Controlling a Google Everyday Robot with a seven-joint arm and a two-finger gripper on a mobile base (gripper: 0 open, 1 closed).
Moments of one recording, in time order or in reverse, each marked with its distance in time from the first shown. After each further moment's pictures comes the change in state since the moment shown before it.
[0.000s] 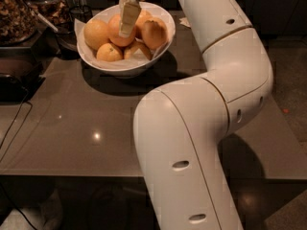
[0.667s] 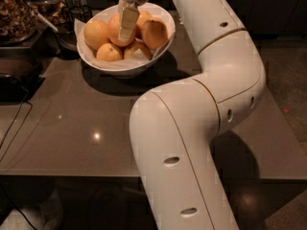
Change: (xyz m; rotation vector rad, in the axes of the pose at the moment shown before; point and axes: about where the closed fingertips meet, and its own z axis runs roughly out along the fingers) arm 0.002 -0.001 0.017 -0.025 0.002 -0.006
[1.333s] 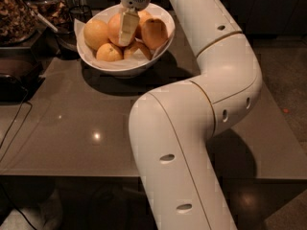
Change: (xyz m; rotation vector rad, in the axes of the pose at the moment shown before) arm 0.008 0.000 0.015 -0.024 -0.005 0.013
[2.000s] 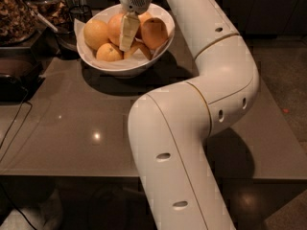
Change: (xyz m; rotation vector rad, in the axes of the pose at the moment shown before) arm 0.003 0.001 0.013 -0.022 -0.003 0.001
